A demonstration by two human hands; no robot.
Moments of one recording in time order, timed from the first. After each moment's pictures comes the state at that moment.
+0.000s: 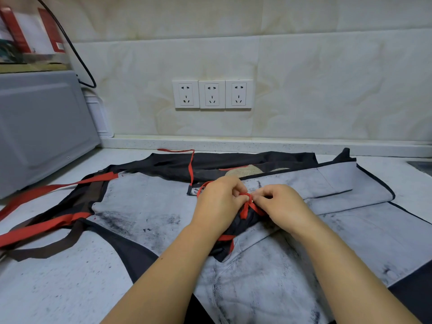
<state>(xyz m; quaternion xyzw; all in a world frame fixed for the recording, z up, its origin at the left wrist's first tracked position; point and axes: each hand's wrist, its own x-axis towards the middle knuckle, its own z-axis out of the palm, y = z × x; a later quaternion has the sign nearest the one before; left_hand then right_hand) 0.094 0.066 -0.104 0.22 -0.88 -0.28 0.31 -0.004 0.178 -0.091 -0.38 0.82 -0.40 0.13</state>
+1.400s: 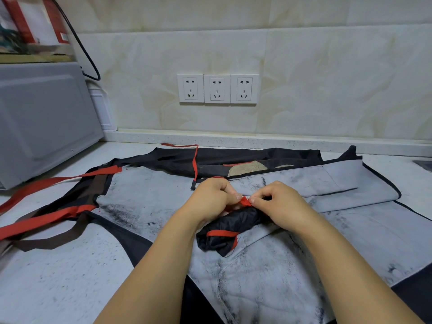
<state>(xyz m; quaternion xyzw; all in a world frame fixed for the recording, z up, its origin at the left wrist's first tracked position) 0.114 0.049 -0.096 0.27 -0.76 -0.57 0.17 -0.002 0.178 -0.093 -0.43 0.84 -0.33 0.11</state>
